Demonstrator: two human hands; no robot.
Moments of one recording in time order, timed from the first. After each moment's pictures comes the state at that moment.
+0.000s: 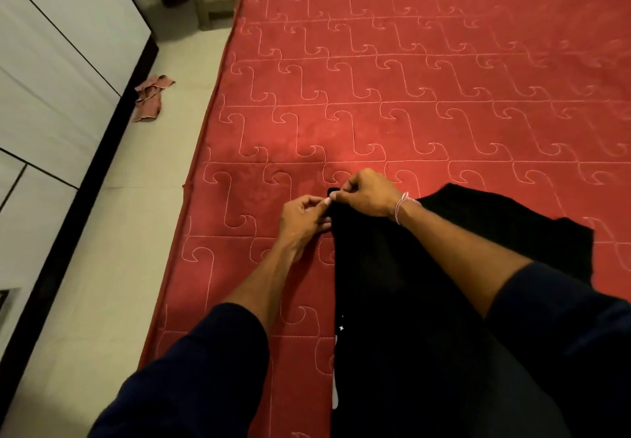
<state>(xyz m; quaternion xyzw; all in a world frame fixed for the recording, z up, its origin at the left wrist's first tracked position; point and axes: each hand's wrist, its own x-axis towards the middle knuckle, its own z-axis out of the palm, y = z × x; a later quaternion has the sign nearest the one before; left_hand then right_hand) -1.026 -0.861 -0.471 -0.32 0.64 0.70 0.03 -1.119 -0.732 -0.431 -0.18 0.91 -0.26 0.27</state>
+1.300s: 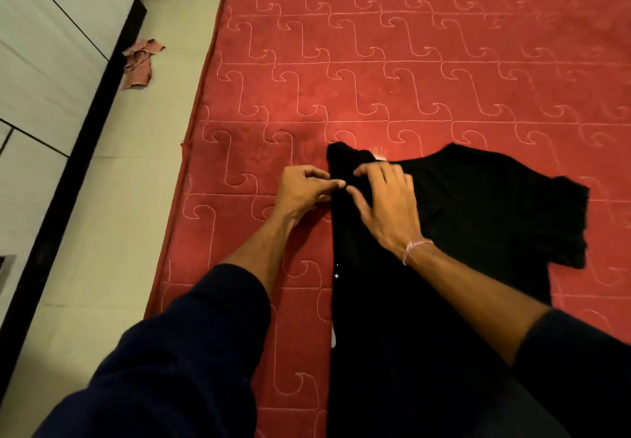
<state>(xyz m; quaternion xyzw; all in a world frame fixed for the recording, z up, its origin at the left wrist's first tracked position) -1.001 -0.860 -0.466 -0.29 0.68 0.67 0.06 -1.012 -0.686 -0.467 -0.24 0.94 -0.23 -0.09</state>
